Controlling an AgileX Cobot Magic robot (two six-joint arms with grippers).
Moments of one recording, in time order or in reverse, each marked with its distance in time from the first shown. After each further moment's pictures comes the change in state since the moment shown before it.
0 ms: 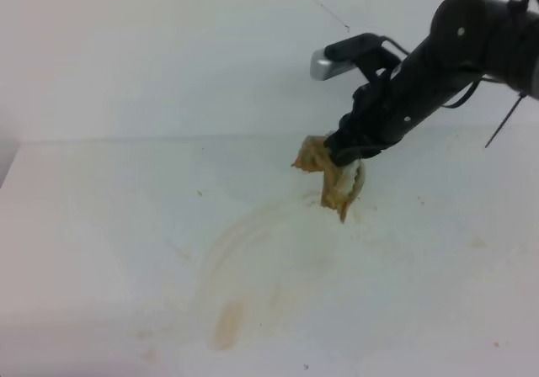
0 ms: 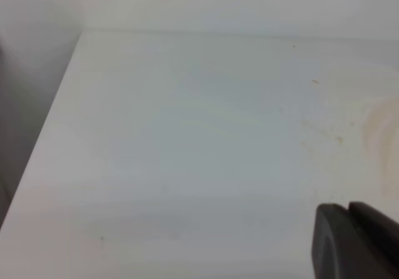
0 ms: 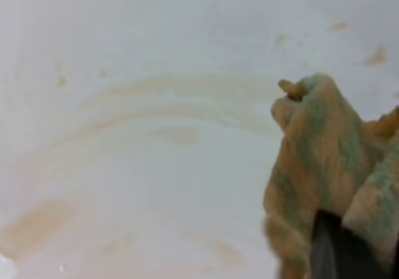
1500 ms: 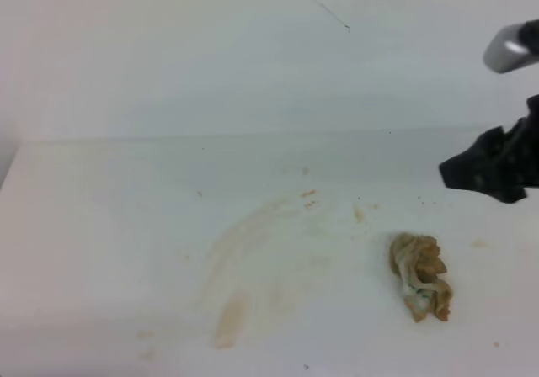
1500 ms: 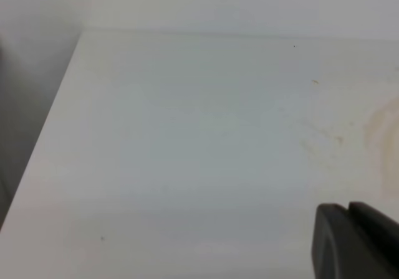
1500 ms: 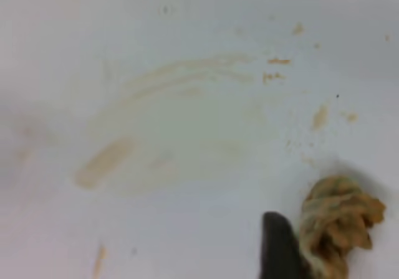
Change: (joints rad) left arm 0.000 0.000 -0.002 0.000 0.001 0.000; right arm -0.073 -0.737 0.650 0.034 -0.122 0.039
